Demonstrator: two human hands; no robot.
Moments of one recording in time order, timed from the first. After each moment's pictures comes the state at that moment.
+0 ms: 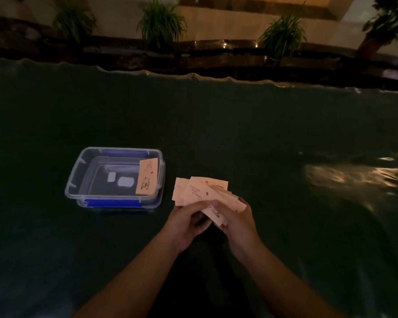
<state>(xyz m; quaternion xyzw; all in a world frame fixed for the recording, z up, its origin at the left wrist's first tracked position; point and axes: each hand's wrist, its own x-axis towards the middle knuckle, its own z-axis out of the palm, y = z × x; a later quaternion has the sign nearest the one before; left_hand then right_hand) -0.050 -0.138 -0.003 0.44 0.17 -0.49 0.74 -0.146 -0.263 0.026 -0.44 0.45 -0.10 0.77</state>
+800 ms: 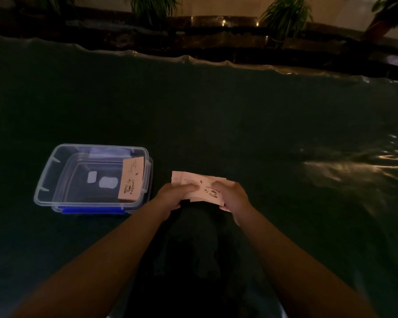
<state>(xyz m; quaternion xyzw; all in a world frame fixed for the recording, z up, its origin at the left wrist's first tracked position) 0.042 -0.192 -0.042 0.71 0.15 -0.49 0.48 -0.065 -0.349 -0.033 -0.57 0.52 0.06 0.63</state>
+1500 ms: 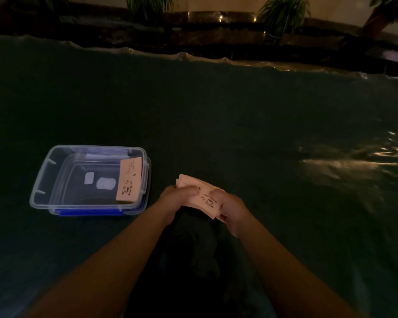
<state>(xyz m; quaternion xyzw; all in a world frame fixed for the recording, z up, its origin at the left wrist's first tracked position) 0.031 -0.189 -0.040 0.66 0.15 -0.50 0.54 -0.083 -0.334 -0.036 -0.45 0.55 0.10 0.70</state>
